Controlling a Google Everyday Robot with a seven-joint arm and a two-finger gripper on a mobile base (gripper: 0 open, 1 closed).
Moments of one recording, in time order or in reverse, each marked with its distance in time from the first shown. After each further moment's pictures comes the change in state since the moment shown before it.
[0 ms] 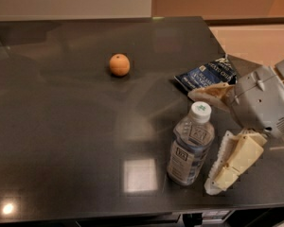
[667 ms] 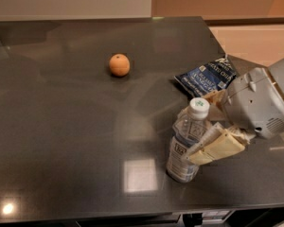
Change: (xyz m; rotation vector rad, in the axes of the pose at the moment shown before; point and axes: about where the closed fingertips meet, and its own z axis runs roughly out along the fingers) arm -0.003 -0.006 0.009 0.019 -0.016 0.025
